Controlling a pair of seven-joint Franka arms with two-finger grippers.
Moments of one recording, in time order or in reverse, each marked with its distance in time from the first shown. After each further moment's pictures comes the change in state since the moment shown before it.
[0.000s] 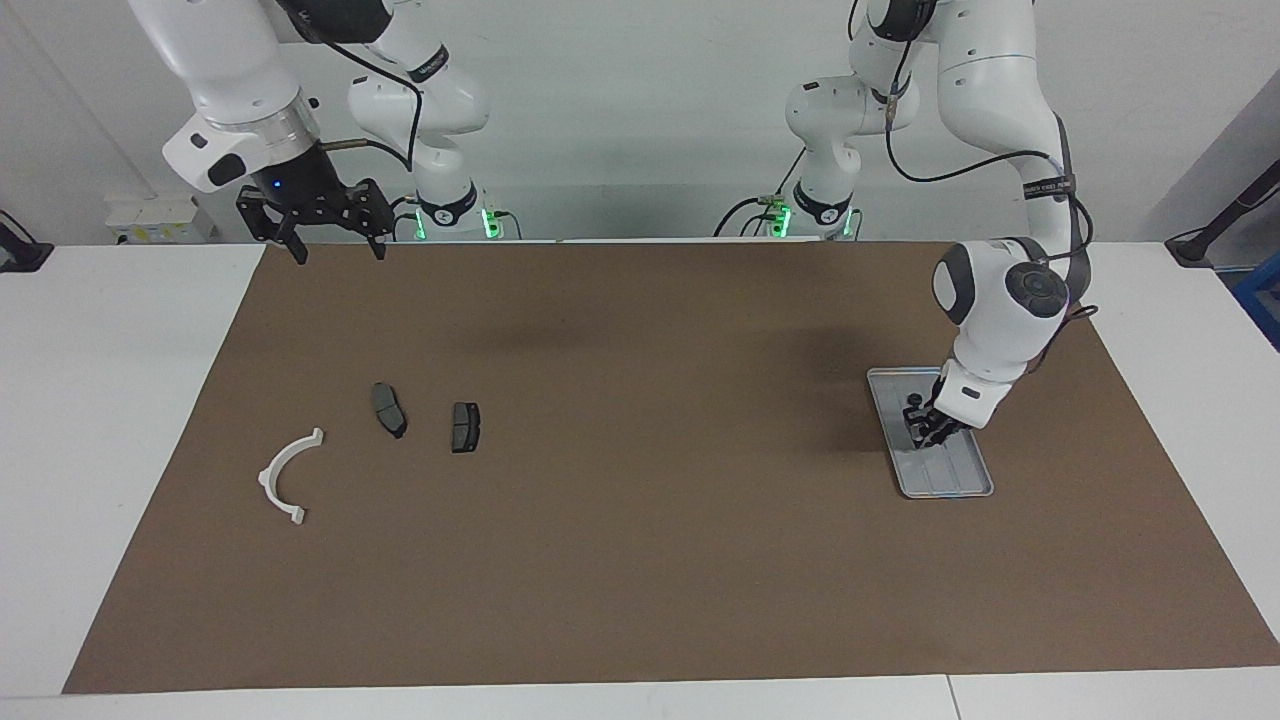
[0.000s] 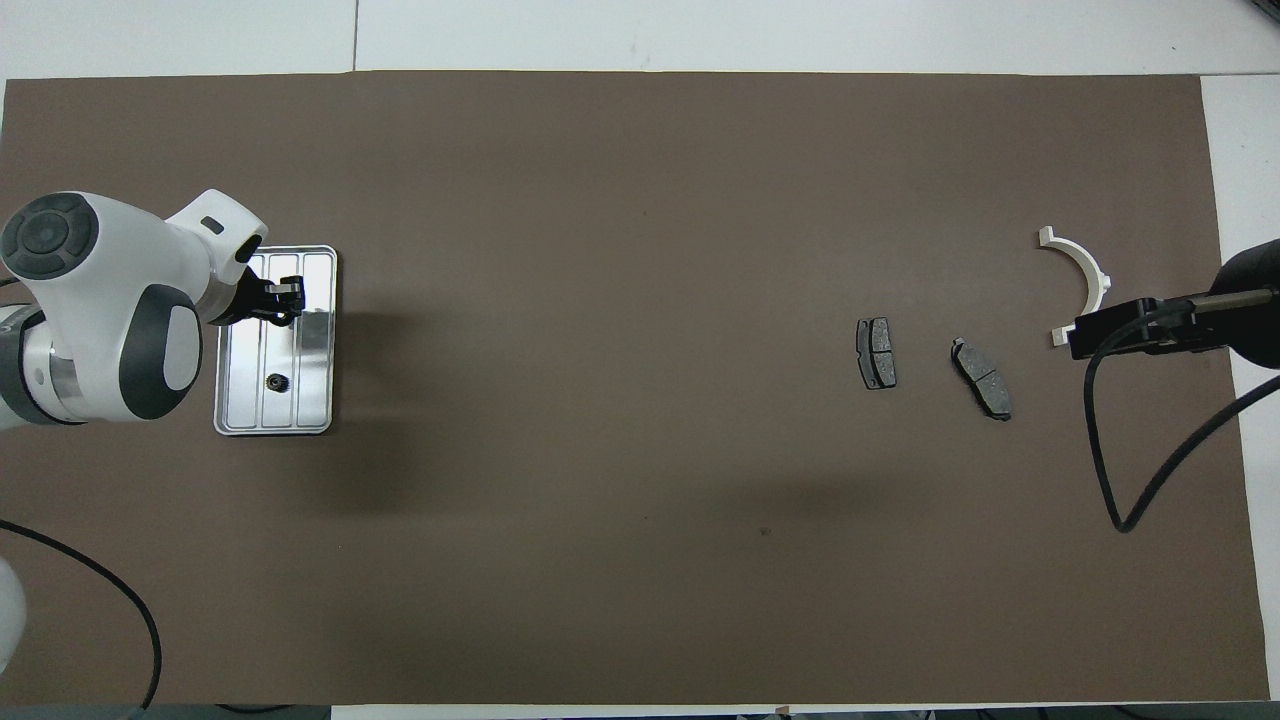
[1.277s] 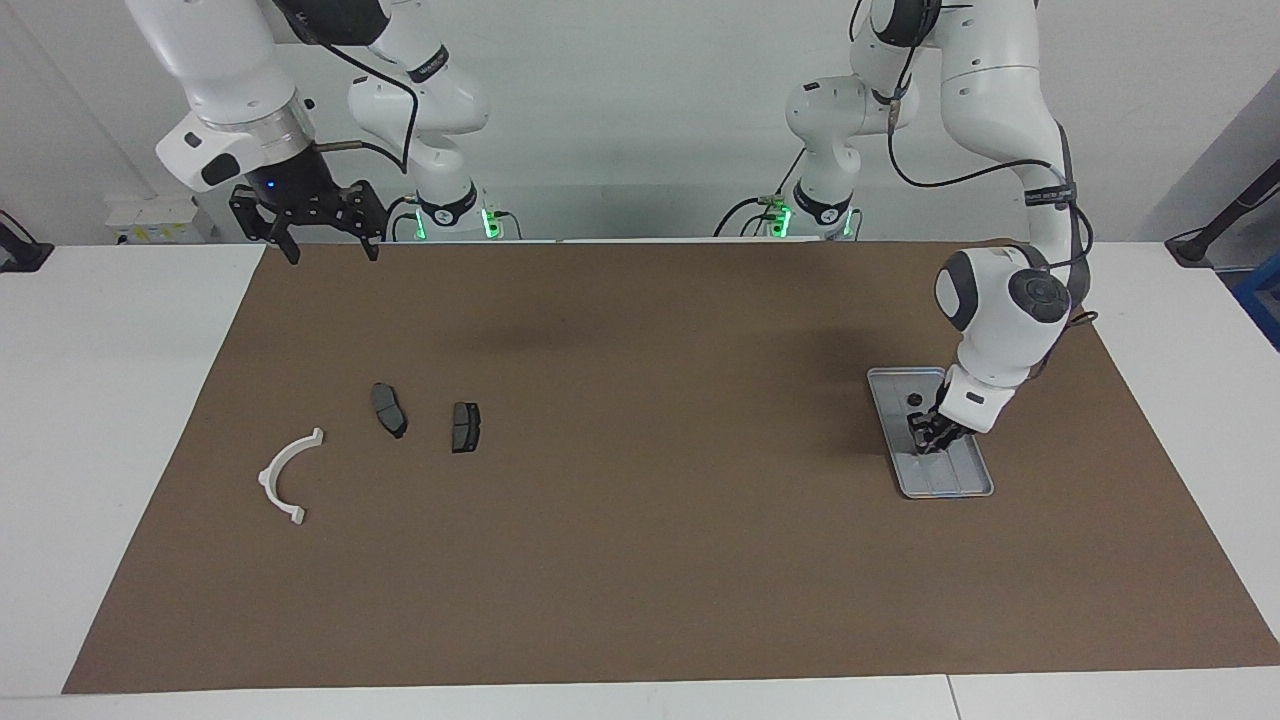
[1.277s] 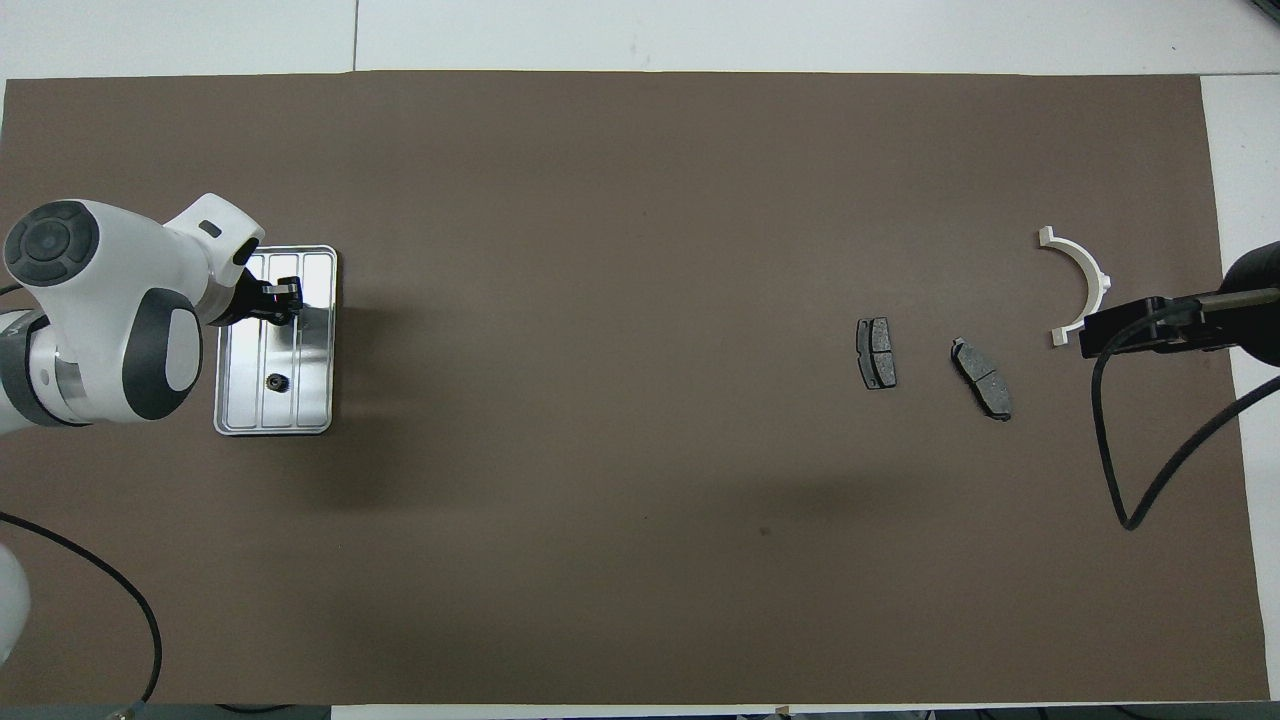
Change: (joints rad) left arm 0.019 0.021 0.001 -0.017 0.000 0.054 0.011; right arm -0.004 0.000 -0.002 0.000 -0.024 0.001 0.000
